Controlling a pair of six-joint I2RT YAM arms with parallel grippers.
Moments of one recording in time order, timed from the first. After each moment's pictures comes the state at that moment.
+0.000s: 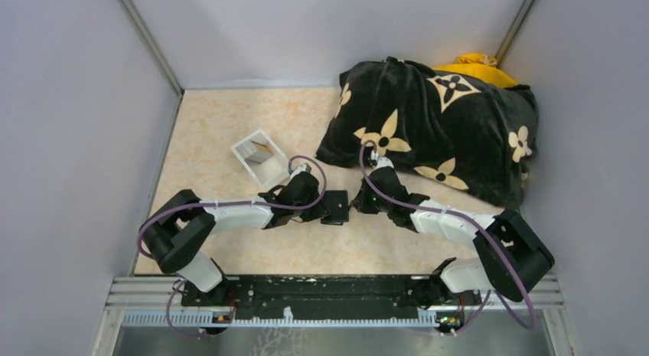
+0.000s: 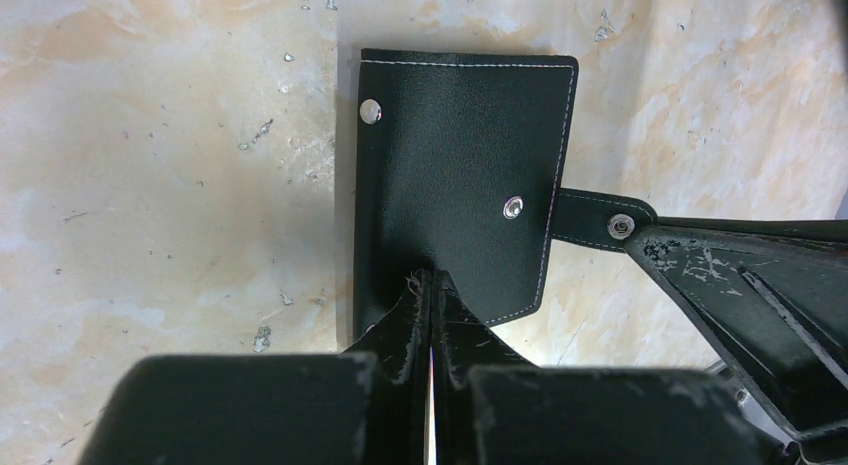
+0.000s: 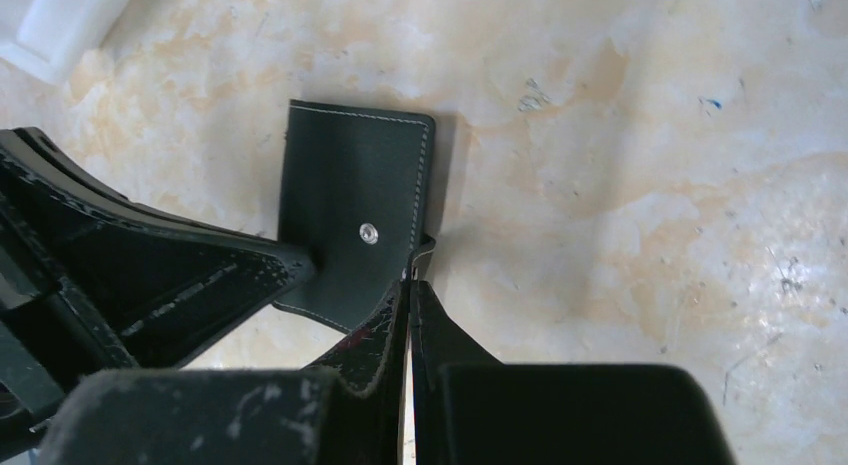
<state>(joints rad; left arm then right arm) -0.88 1.61 0.70 0.06 -0.07 -1.03 0.68 1.30 0.54 0.06 0.01 0.68</state>
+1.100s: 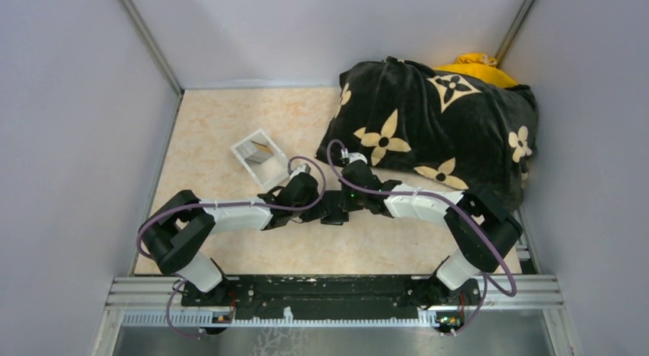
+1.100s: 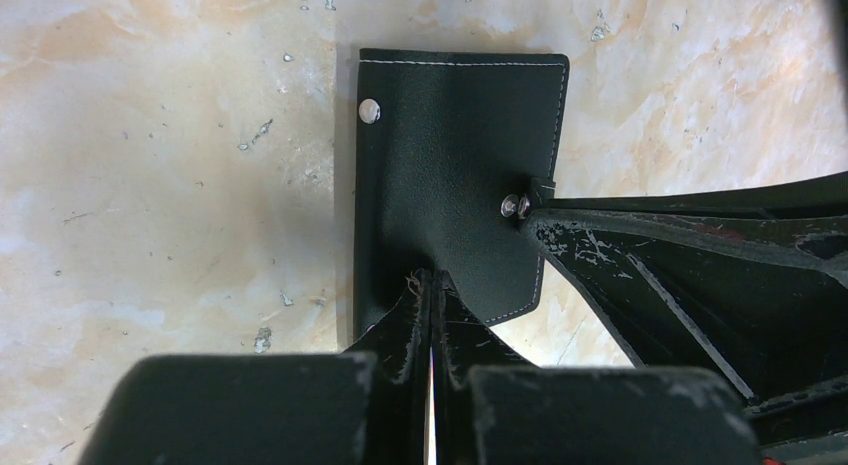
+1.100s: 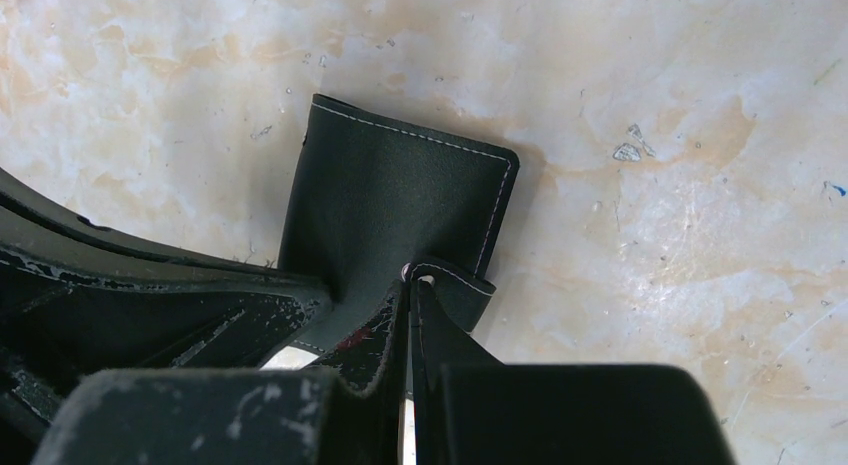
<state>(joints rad) -0.88 1.59 0.69 0.09 -0.07 -1.03 0.79 1.54 0.78 -0.09 0.07 0.56</state>
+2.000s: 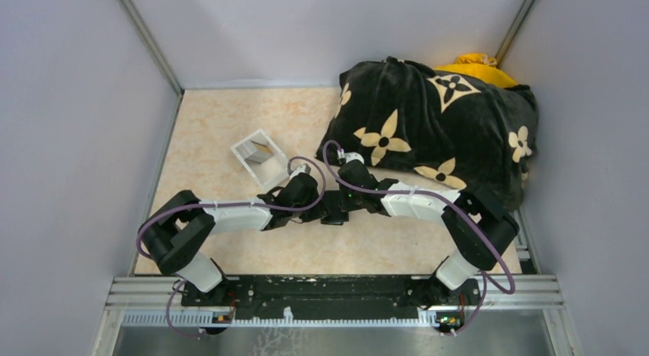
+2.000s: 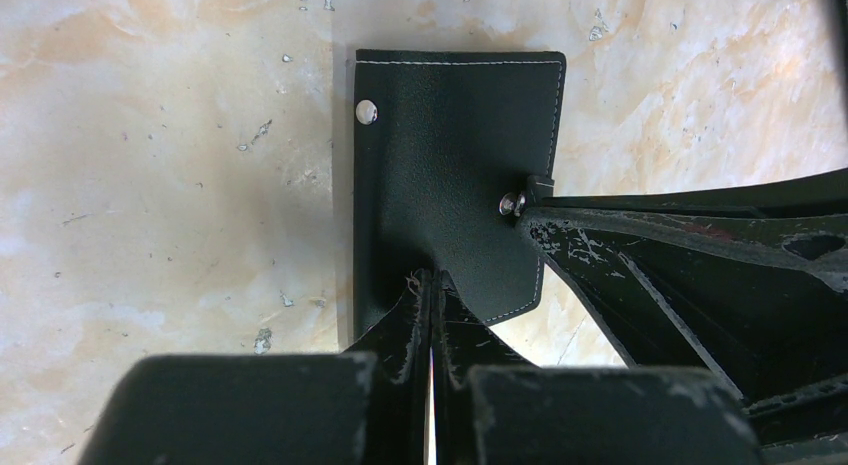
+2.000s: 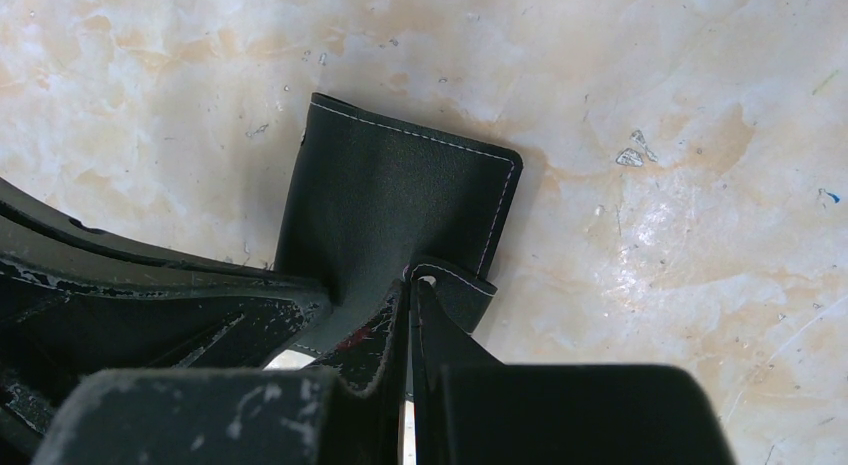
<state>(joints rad) -0.88 1.60 0.68 0.10 -0.07 -1.03 0.81 1.57 0.82 -0.13 0.10 0.54</state>
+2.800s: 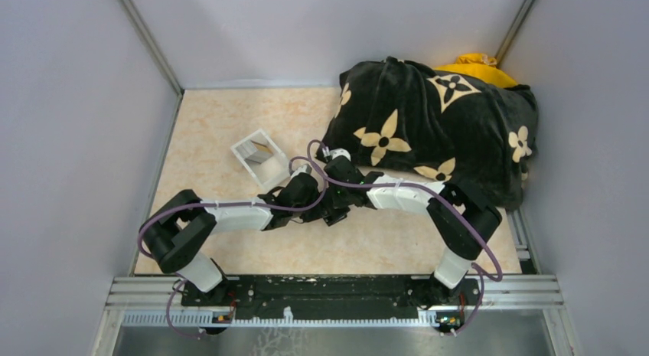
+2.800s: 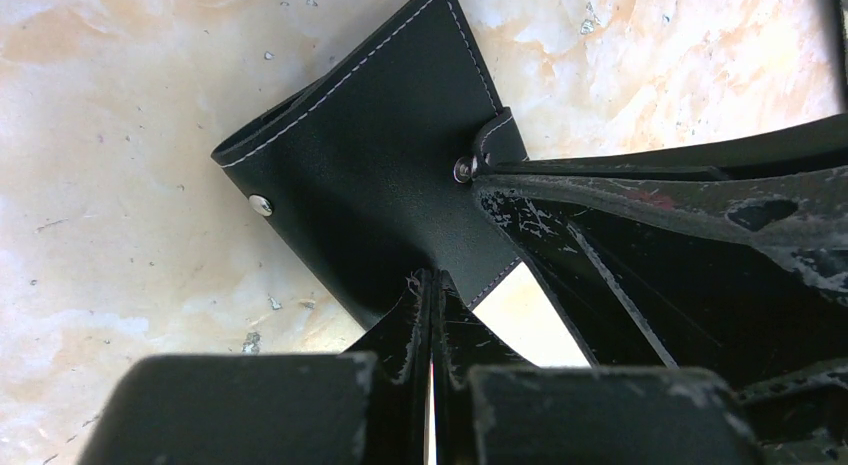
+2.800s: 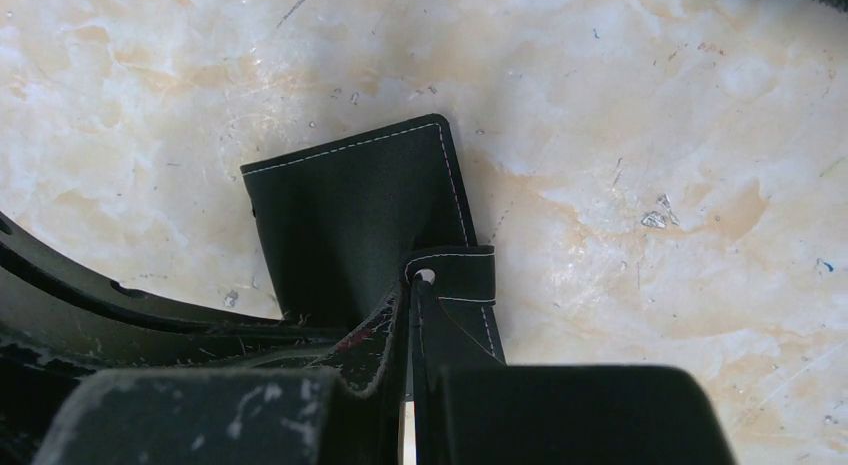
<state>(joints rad) -0.88 1.61 0.68 0.12 -0.06 -1.02 0.85 1.67 0.96 -0.21 0.15 0.47</state>
